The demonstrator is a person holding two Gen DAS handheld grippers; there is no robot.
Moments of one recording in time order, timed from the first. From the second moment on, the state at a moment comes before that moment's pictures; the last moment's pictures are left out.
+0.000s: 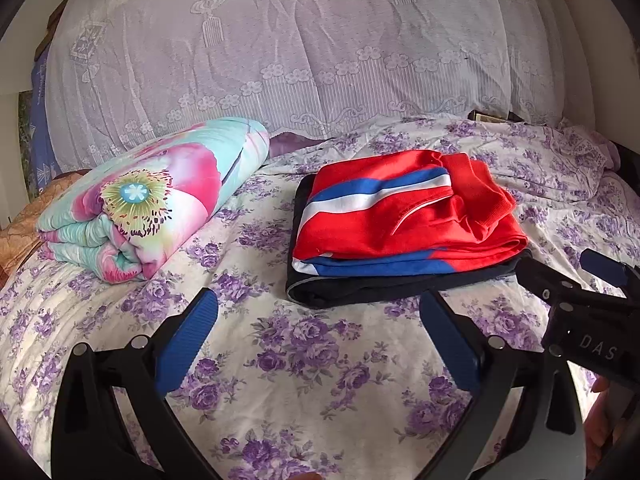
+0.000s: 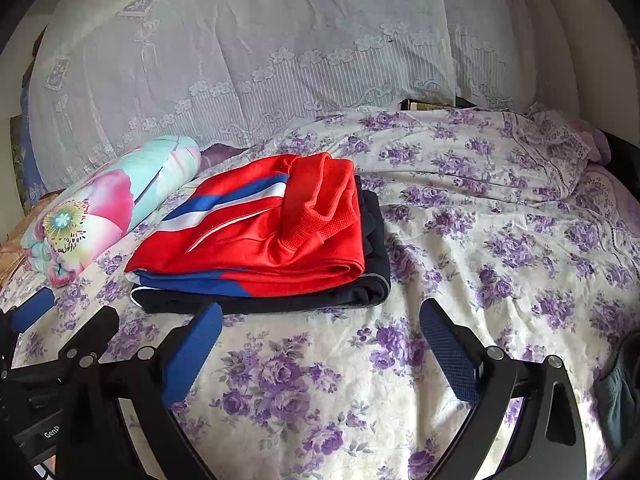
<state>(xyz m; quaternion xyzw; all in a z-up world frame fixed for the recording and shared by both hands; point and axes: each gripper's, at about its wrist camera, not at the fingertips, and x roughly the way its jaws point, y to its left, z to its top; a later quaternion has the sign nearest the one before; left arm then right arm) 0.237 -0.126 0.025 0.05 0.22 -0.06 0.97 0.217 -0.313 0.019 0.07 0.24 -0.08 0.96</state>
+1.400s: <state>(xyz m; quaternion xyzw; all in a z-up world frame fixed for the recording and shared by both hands) 0.237 -0.126 0.024 0.06 0.22 -0.06 0.97 0.219 -0.314 0.018 0.08 0.24 -0.08 0.96</state>
